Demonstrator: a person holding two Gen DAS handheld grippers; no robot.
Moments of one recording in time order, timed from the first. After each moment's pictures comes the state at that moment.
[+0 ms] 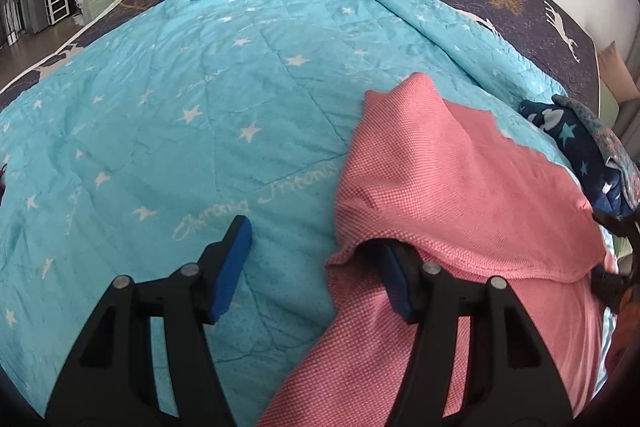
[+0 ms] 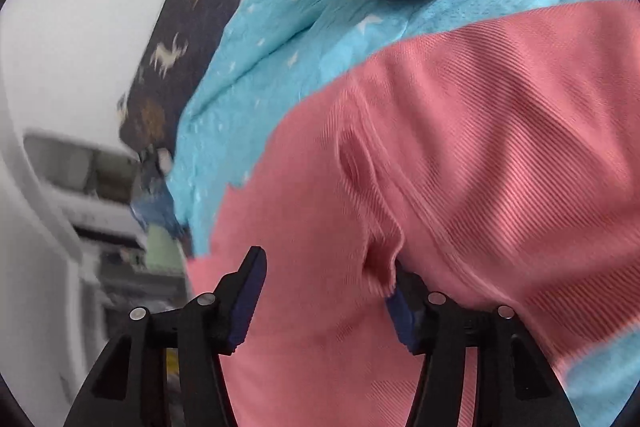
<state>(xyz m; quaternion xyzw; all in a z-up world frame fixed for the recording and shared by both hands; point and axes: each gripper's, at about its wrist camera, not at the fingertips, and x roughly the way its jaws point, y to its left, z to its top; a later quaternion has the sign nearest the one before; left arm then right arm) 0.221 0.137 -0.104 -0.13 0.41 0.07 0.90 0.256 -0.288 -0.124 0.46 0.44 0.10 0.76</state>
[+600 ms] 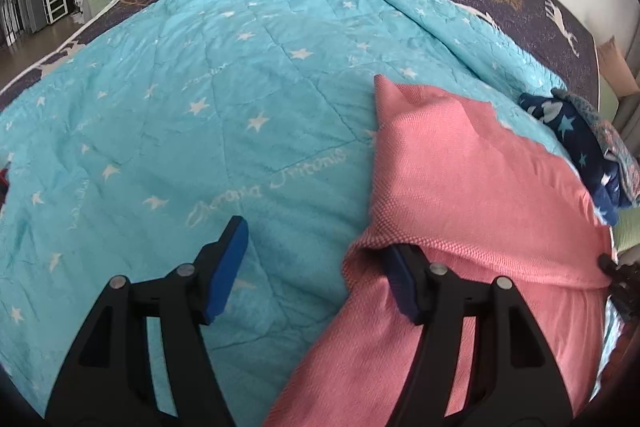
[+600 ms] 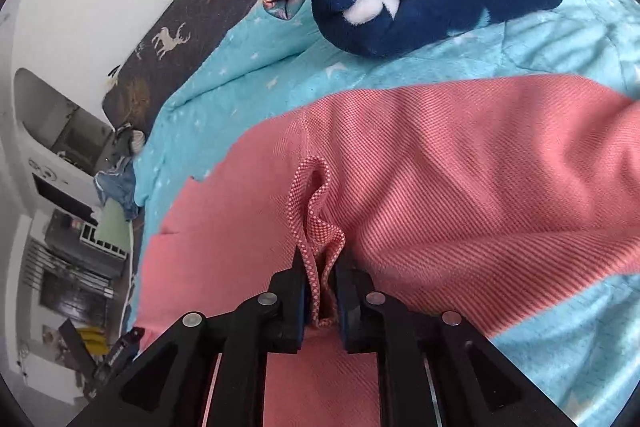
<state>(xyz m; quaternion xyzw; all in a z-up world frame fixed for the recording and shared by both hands) 0.210 0.140 -0.100 -0.12 0.42 0.07 0.90 0.197 -0.314 -0.103 0.30 0.43 0.07 0.85</state>
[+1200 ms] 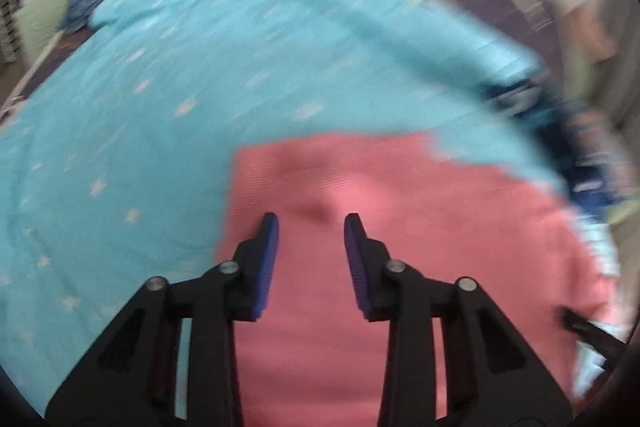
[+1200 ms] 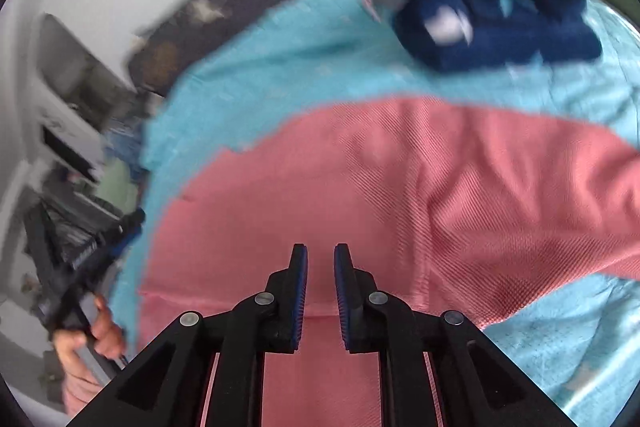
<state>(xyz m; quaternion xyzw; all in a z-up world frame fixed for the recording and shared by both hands) 0.310 0.084 -0.096 -0.08 0.45 0.02 0.89 0.205 -0.280 -0.104 0.22 0.46 0.07 0.86</state>
